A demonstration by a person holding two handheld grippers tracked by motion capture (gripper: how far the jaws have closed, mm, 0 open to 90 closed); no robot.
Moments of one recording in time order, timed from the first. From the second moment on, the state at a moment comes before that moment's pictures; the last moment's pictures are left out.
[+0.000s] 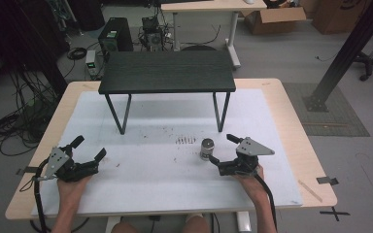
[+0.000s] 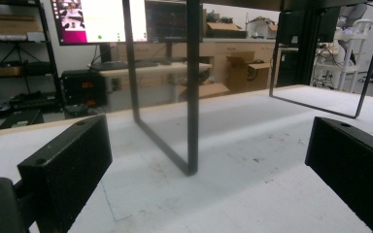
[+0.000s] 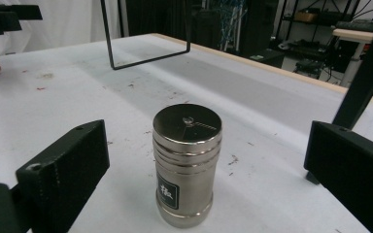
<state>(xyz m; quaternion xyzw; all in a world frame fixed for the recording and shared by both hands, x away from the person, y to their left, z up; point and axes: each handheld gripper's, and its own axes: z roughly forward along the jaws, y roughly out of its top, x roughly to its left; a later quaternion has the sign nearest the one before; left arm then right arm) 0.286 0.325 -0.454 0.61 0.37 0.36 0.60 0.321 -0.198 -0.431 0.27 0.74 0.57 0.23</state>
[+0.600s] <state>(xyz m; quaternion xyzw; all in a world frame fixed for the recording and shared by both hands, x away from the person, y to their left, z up) 0.285 0.325 -0.454 0.61 0.37 0.36 0.60 0.340 -0.164 -0.445 0.30 0.77 0.53 0.19</state>
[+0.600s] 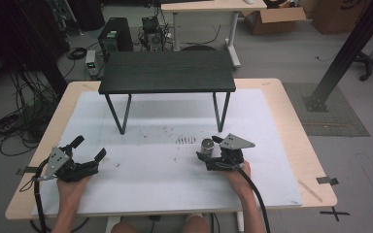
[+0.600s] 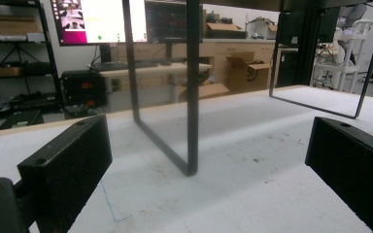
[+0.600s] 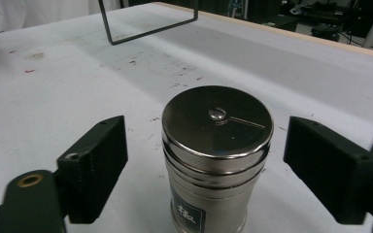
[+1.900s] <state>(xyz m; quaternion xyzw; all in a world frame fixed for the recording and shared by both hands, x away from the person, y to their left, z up) 0.286 0.325 -0.454 0.61 0.37 0.36 0.60 0.337 -0.163 -0.445 0.30 0.76 0.53 0.21</state>
